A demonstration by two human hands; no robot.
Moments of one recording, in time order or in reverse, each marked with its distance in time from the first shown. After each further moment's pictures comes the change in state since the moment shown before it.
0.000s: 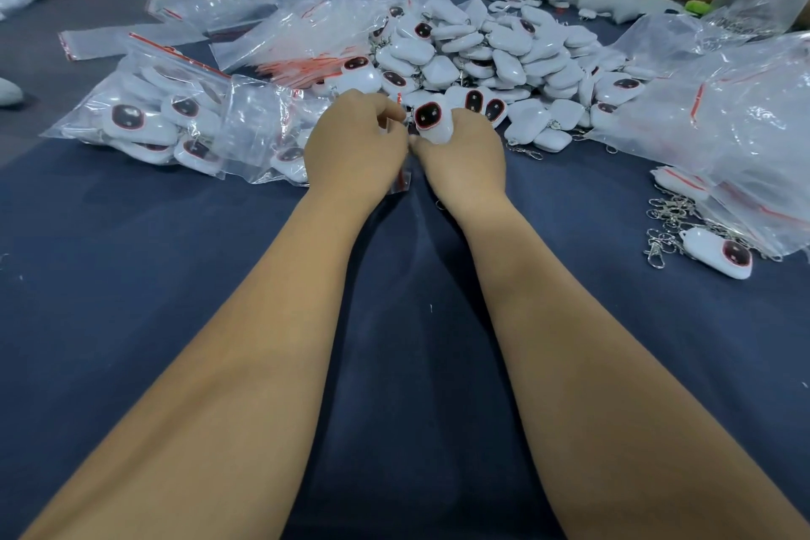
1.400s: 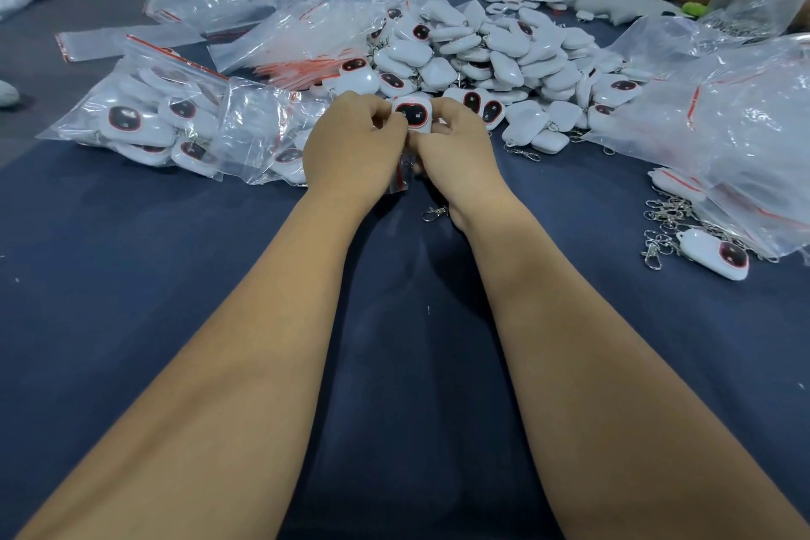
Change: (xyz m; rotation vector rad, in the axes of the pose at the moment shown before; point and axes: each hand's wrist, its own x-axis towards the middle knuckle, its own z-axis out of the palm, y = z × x) left_hand 0.001 0.002 0.001 -0.079 0.005 -0.044; right_hand 0.003 -0.004 0.004 0.586 -0.144 0.071
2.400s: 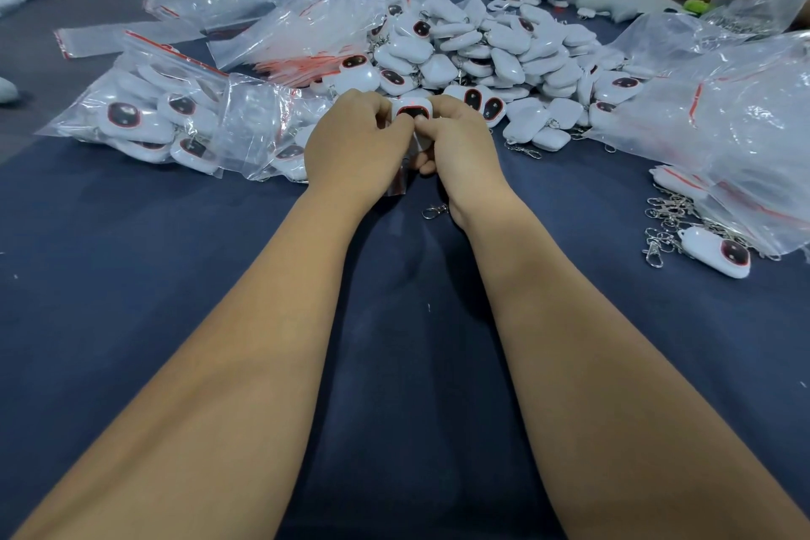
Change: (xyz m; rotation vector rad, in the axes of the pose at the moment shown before) left_hand 0.000 -0.001 0.001 0.030 -0.019 0.034; right_hand -0.006 -0.011 0.000 0.088 0.005 0.066
